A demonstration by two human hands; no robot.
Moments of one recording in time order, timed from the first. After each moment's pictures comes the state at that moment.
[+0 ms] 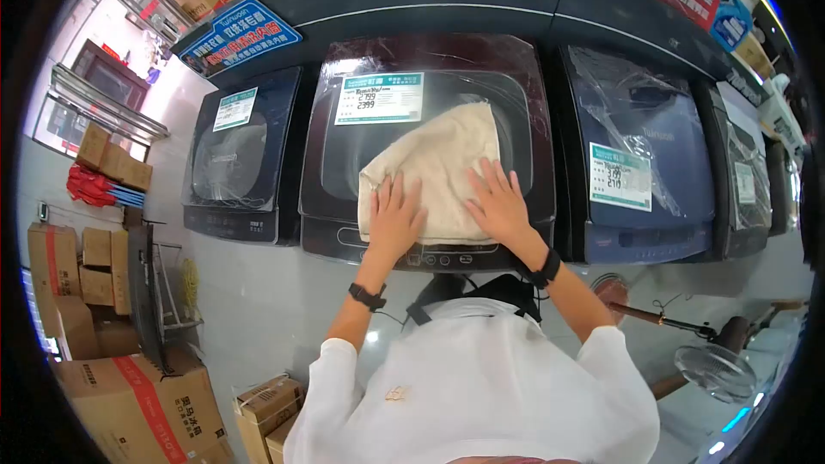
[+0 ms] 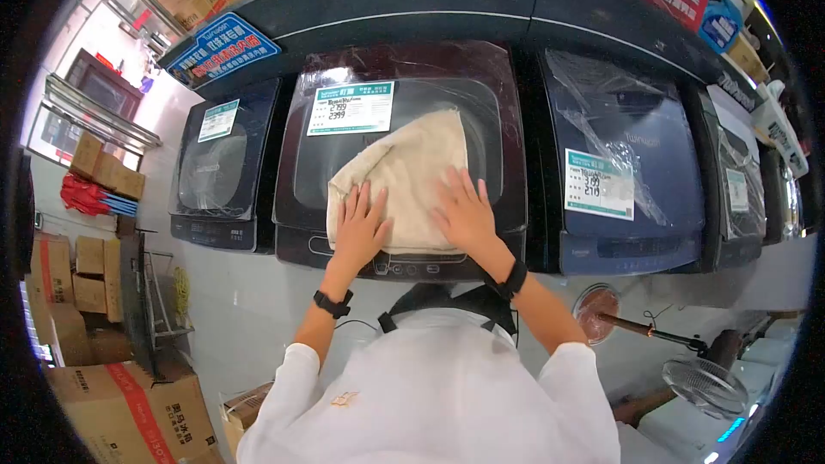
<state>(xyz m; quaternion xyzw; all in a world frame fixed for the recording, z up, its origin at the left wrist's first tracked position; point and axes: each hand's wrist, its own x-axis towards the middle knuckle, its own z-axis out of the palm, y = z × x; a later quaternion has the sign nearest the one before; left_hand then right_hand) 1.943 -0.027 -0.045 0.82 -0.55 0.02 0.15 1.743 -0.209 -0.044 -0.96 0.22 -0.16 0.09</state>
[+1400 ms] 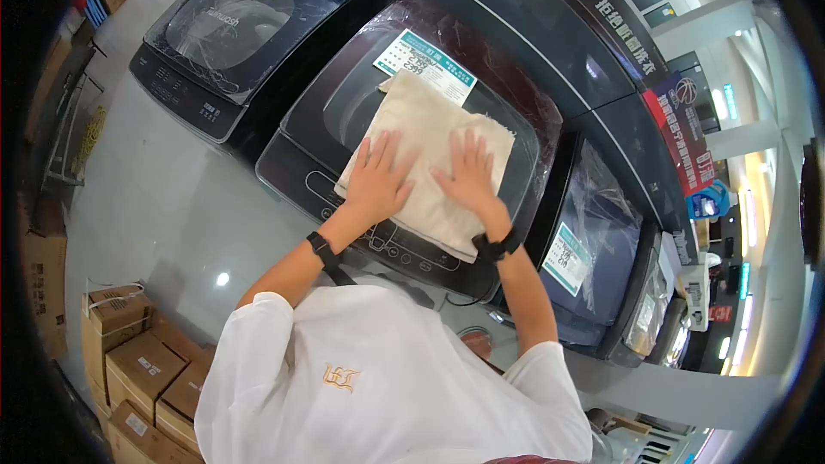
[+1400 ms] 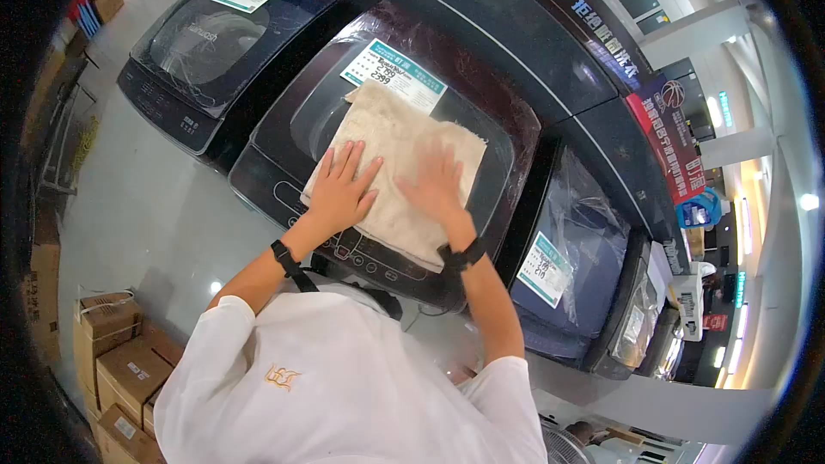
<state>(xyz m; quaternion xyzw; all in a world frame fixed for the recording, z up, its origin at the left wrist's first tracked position) 1.961 -0.027 -0.071 0.82 -0.47 0.14 0.29 1.868 -0.252 -0.043 -0.99 0.16 0.02 0.03</state>
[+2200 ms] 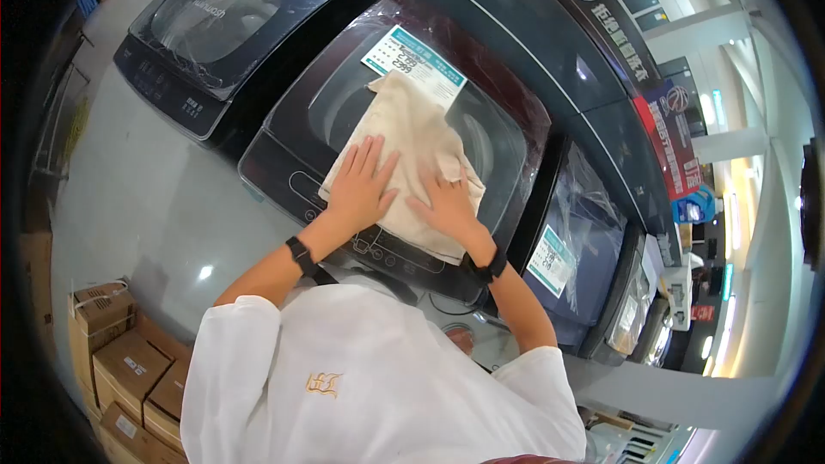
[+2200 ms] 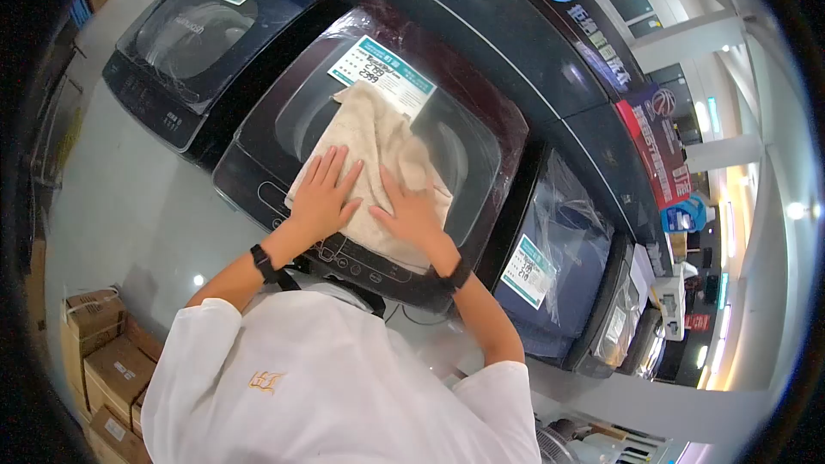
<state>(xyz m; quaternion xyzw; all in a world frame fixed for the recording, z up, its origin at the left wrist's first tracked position) 1.959 -0.017 -0.065 0.83 -0.46 0.07 0.29 1.844 -0.226 -0.023 -1.00 0.04 0.05 0.07</state>
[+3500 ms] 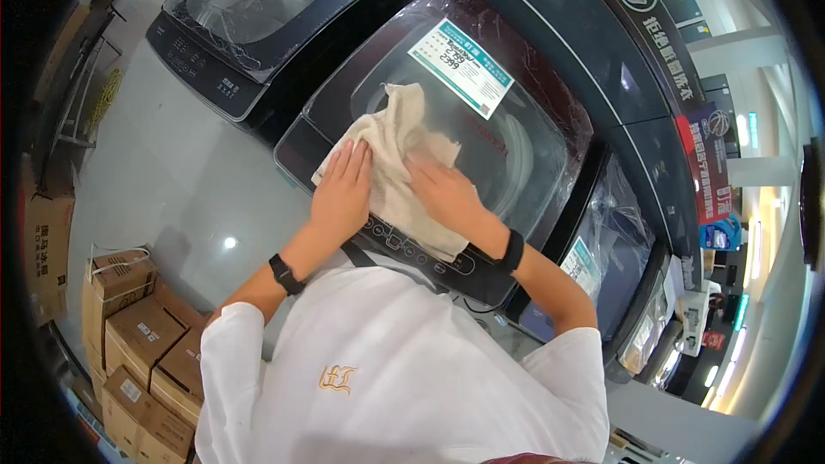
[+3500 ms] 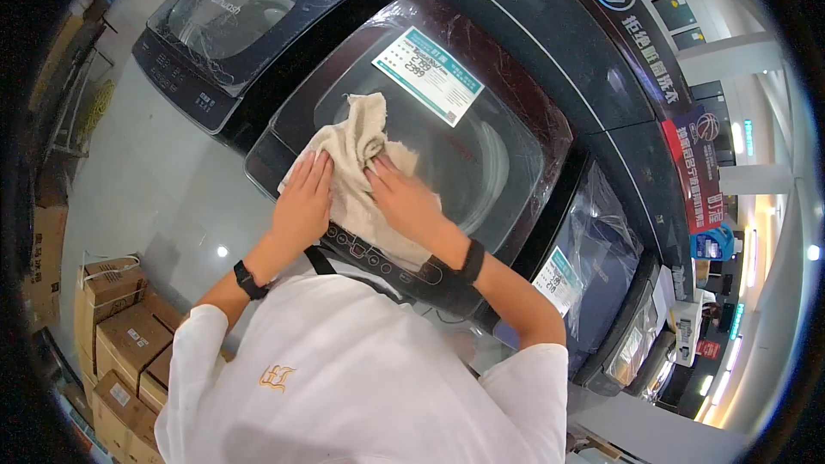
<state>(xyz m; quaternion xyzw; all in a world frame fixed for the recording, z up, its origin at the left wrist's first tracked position) 1.969 0.063 -0.058 0.89 -0.39 0.11 0.21 1.905 -0.172 -0.017 -0.98 -0.17 -0.04 0.09</state>
